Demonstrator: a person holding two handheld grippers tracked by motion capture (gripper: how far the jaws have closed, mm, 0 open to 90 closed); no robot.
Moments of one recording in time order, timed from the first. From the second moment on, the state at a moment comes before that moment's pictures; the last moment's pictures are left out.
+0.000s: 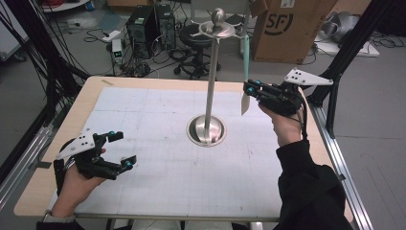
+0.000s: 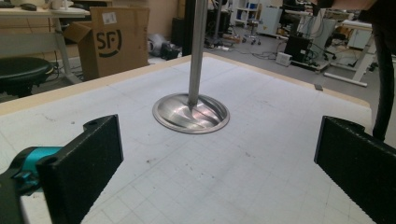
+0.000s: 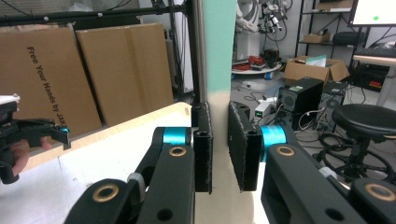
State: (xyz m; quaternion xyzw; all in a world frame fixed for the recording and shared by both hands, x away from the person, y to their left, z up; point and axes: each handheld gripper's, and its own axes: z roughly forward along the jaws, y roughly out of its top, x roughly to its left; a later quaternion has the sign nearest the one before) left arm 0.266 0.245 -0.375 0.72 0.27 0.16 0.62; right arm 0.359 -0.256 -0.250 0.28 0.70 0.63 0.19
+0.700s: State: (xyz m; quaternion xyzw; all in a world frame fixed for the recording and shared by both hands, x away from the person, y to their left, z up) left arm 0.267 0.245 -0.377 0.72 0.27 0.16 0.62; right arm 0.367 -0.240 -0.254 0.28 0.71 0.62 0.18
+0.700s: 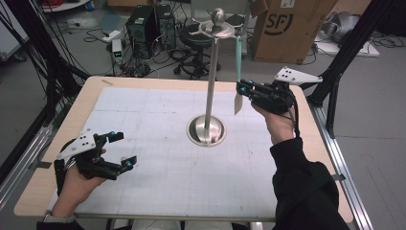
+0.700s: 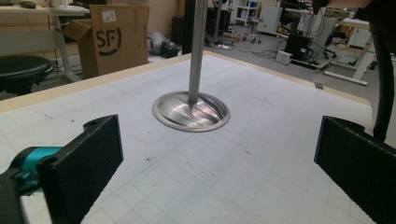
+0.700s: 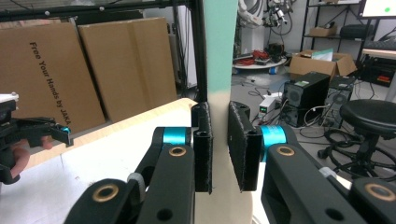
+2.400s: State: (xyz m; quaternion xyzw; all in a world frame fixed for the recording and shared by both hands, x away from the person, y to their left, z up) left arm 0.280 0.231 -0.383 0.72 0.26 0.15 0.62; right arm 0.298 -0.274 -0.374 0.33 0.70 0.58 0.24
